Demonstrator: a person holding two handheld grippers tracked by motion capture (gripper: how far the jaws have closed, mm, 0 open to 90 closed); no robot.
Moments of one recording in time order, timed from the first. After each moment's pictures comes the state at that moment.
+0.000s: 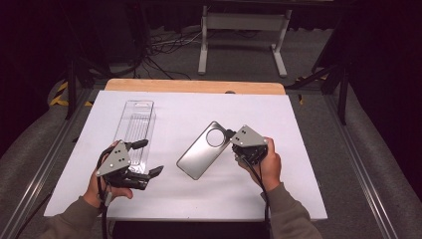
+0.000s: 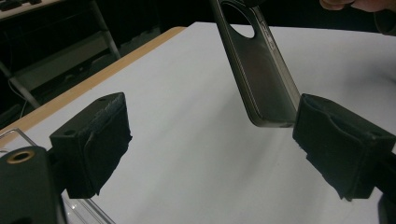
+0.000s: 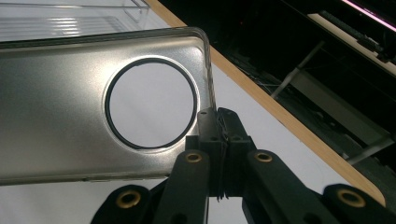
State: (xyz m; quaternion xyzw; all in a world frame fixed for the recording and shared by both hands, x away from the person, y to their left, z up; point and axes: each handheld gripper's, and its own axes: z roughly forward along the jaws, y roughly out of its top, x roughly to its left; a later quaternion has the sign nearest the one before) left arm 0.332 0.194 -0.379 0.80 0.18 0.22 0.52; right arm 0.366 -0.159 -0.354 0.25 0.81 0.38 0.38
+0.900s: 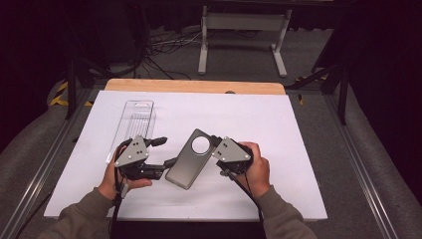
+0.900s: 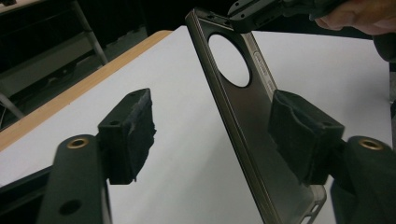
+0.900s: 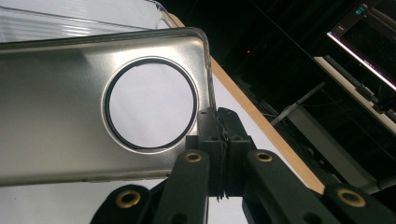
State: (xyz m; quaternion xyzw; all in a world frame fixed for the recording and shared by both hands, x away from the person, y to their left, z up) left arm 0.349 0.160 -0.368 0.81 0.17 0.20 0.52; right arm 0.345 -0.124 -0.357 0.17 0.81 0.38 0.42
